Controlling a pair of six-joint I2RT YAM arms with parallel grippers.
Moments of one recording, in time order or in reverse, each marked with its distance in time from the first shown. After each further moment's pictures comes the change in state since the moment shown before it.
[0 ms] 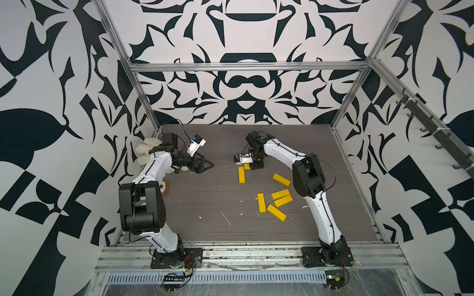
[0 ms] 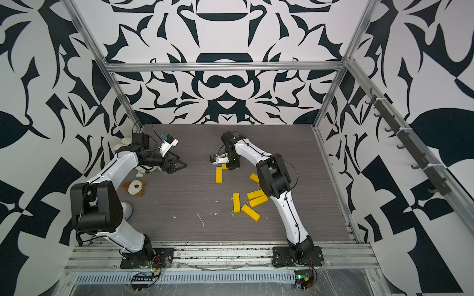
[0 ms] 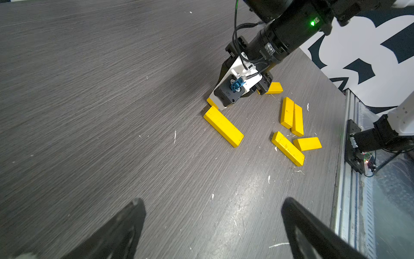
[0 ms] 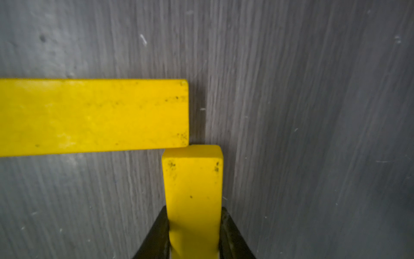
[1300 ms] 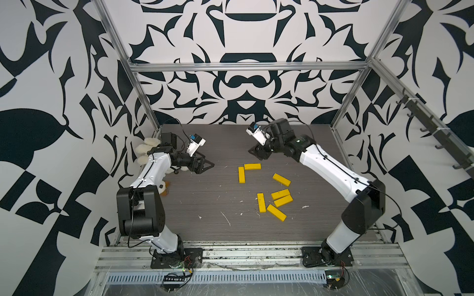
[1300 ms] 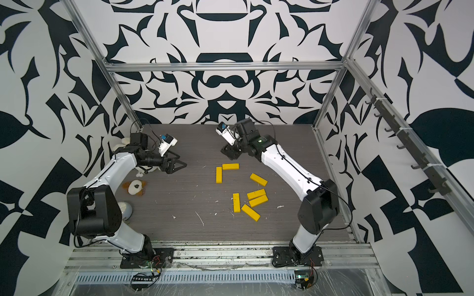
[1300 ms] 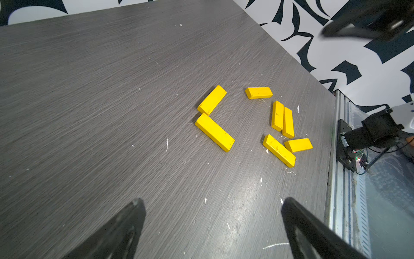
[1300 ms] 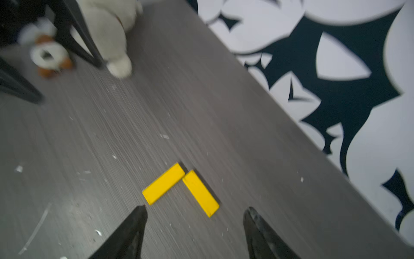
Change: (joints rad) left arm 0.000 -0.058 -0.025 -0.002 0.045 0.016; right arm 0.013 -0.687 -0.491 0.318 -0.043 0.764
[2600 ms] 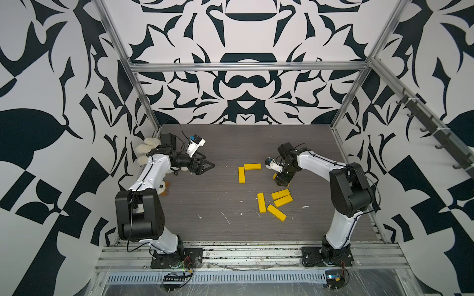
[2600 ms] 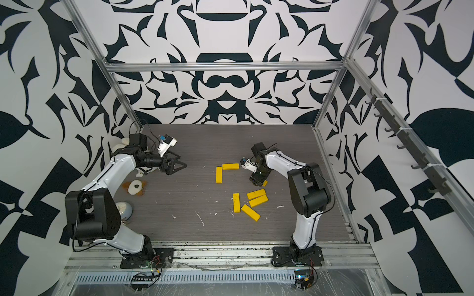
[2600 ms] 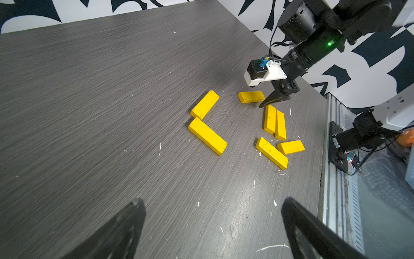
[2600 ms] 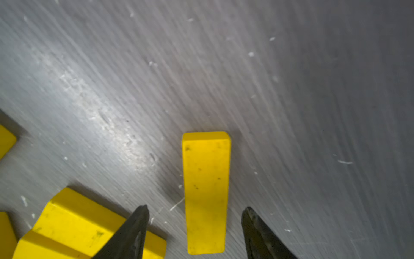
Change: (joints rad) left arm 0.000 -0.016 -0.010 0.001 0.035 -0.004; right arm -0.196 0.159 -0.289 -0.135 0.072 -0.299
